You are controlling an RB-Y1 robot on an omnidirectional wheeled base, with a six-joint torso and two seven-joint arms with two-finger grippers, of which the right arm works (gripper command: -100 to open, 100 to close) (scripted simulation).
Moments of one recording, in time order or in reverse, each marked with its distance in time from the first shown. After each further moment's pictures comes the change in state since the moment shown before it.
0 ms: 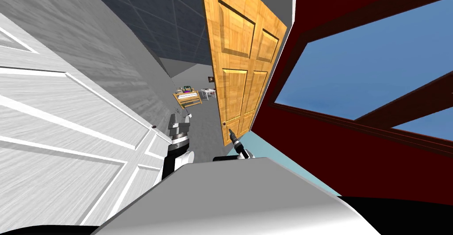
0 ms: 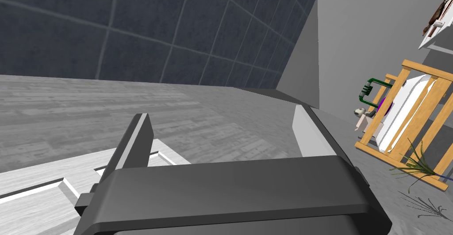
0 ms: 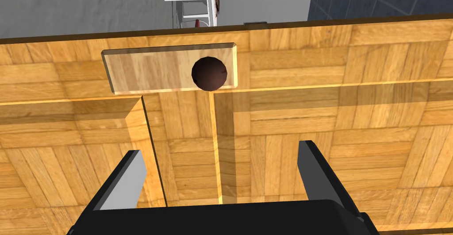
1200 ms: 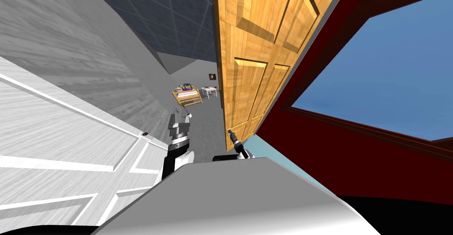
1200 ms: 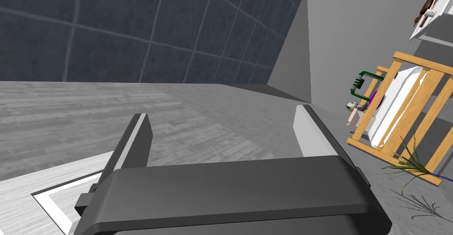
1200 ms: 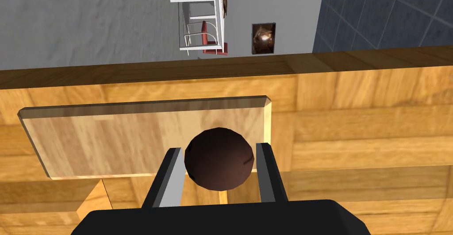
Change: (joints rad) arm -0.007 0.012 -0.017 0.019 -0.002 -0.016 0.009
